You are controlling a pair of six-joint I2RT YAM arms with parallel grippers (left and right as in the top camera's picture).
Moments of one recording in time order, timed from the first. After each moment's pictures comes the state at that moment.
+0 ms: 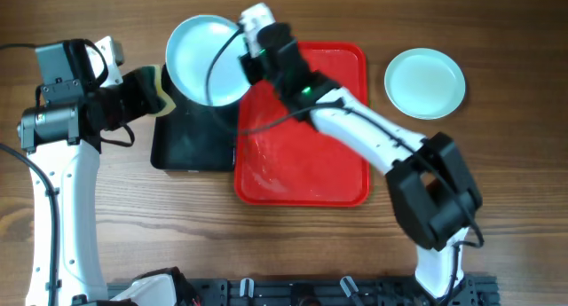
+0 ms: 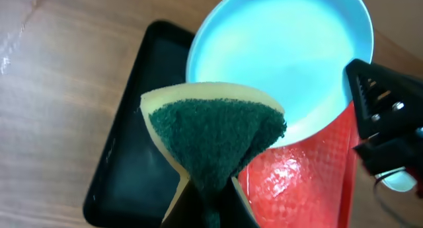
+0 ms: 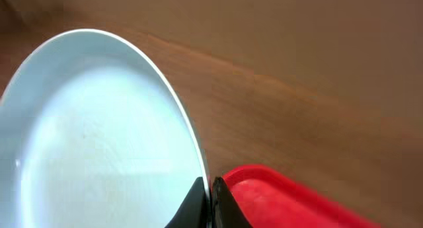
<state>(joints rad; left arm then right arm) 0.20 1.37 1.32 -0.90 0.32 -0.24 0.63 2.04 1.52 0.07 0.03 0.10</state>
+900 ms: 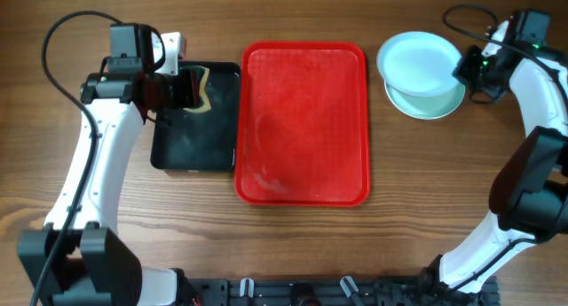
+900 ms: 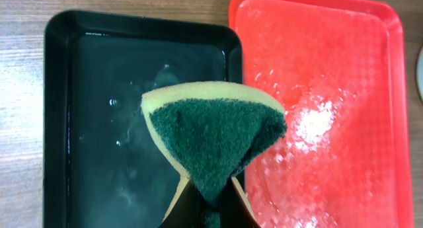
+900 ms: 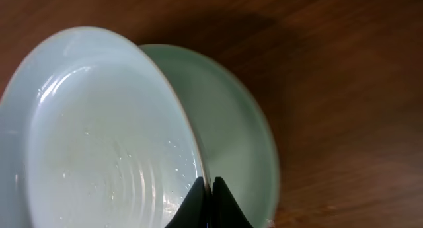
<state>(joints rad) 0.00 1.60 1.31 -0.78 0.27 -0.06 -0.31 1.98 1.53 -0.72 -0.18 0.26</state>
